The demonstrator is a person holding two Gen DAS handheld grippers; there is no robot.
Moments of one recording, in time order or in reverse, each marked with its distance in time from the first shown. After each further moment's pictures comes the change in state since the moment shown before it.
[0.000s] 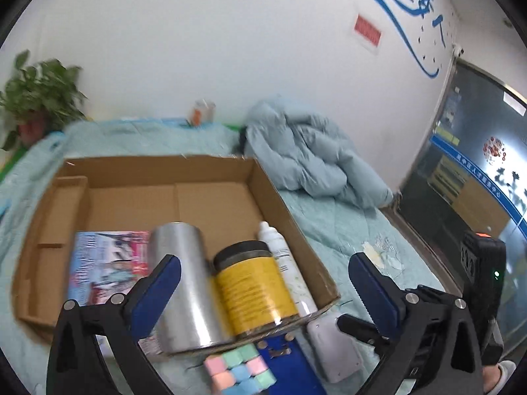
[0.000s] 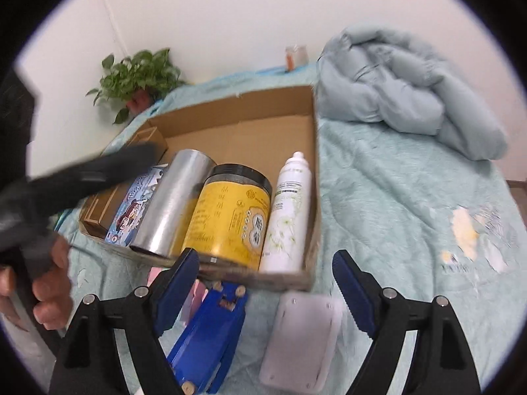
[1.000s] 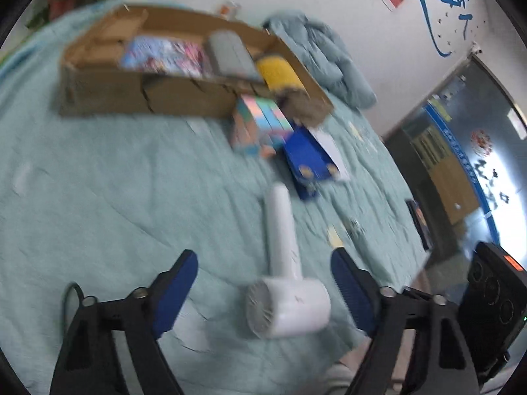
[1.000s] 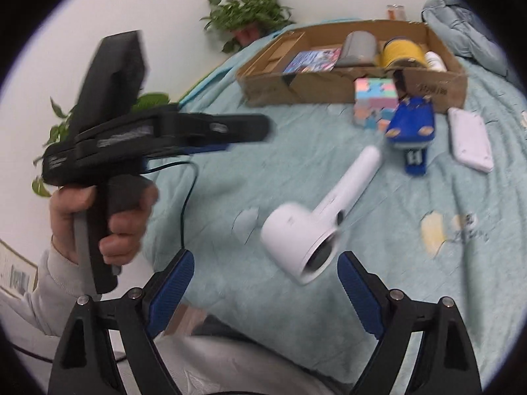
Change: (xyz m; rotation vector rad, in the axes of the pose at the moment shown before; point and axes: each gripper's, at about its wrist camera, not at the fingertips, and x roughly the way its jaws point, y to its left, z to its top) left arm -0.136 0.053 -0.228 -0.206 0.397 -0.169; right arm -0.073 0.151 -0.199 -0.146 0.225 0.329
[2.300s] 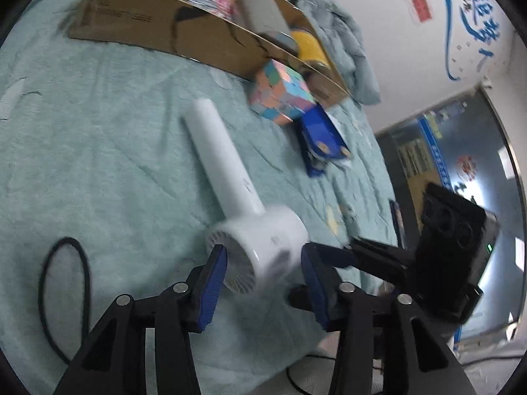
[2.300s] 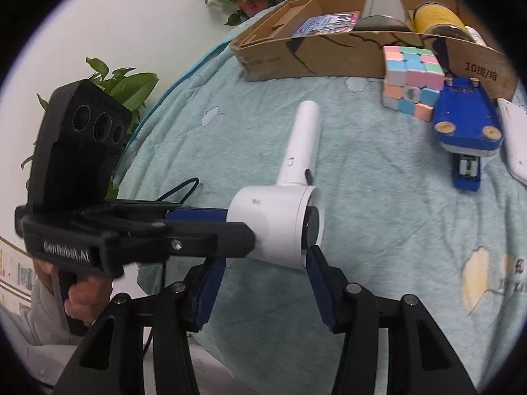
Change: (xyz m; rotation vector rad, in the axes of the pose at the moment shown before) left arm -0.001 0.049 -0.010 -0.210 0.079 -0.097; right arm 0.068 -0.029 0.047 -0.003 0.111 0.082
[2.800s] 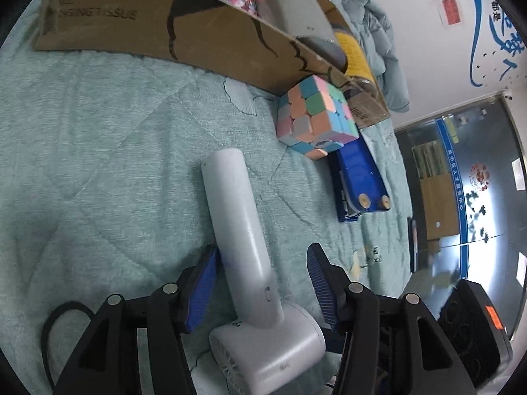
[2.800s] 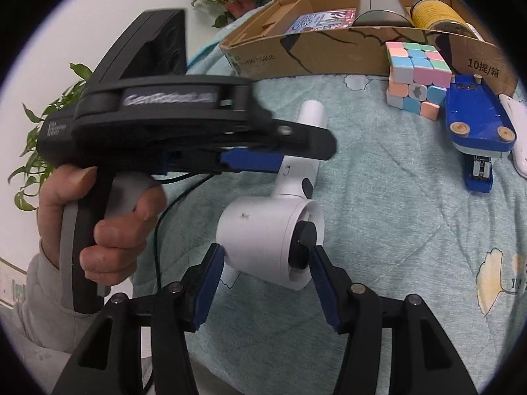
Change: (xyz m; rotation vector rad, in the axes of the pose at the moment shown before) left arm 0.054 0.013 0.073 -0.041 0.099 0.040; right arm 0.021 0.019 0.004 0.045 0.000 -0.067
